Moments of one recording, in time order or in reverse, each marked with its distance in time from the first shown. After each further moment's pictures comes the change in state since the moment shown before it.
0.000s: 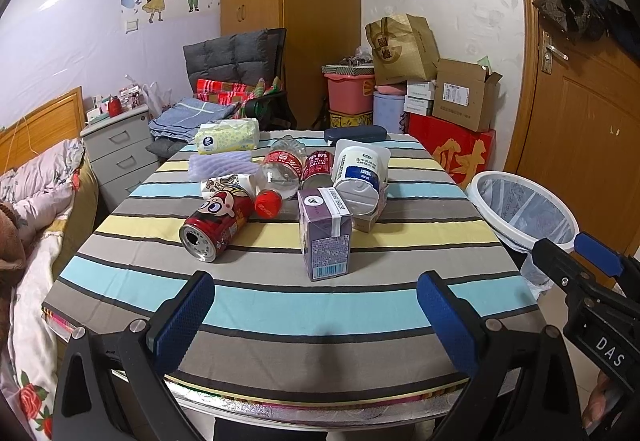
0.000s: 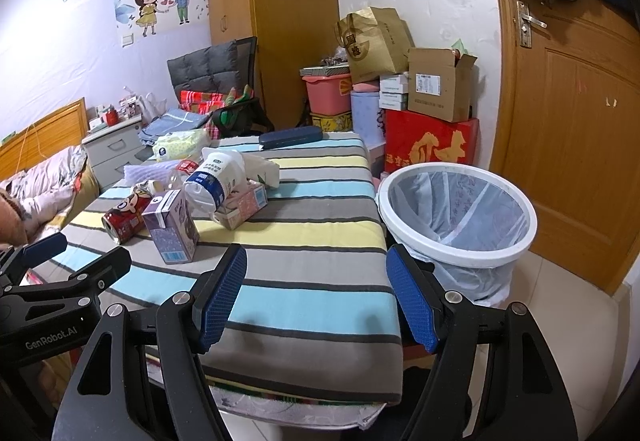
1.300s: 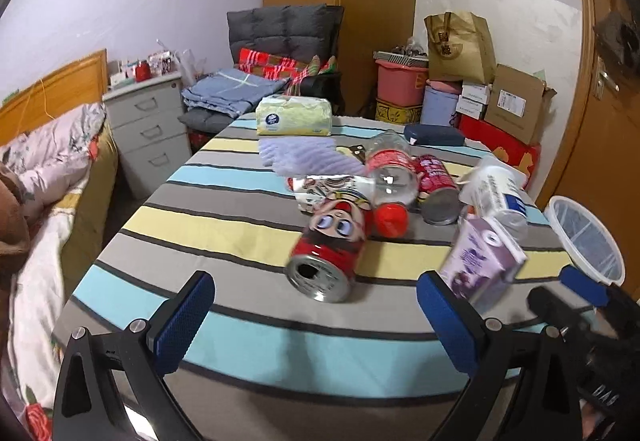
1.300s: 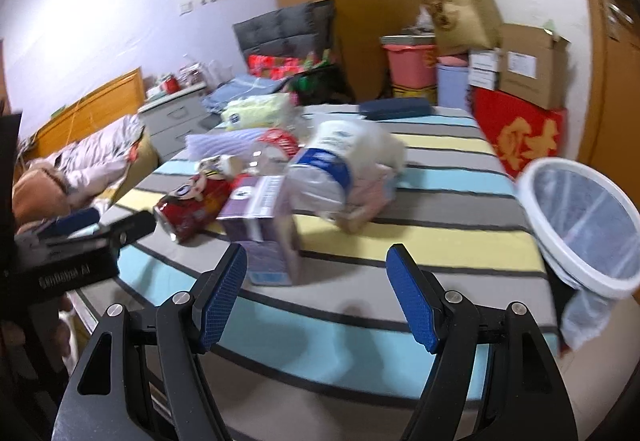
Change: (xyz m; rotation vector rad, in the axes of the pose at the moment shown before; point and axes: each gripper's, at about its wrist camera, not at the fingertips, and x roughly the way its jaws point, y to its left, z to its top) left arm 0.072 0.130 0.025 -0.116 0.075 0.051; right arm 0.068 0.085 0.007 -0.084 0.116 0.251
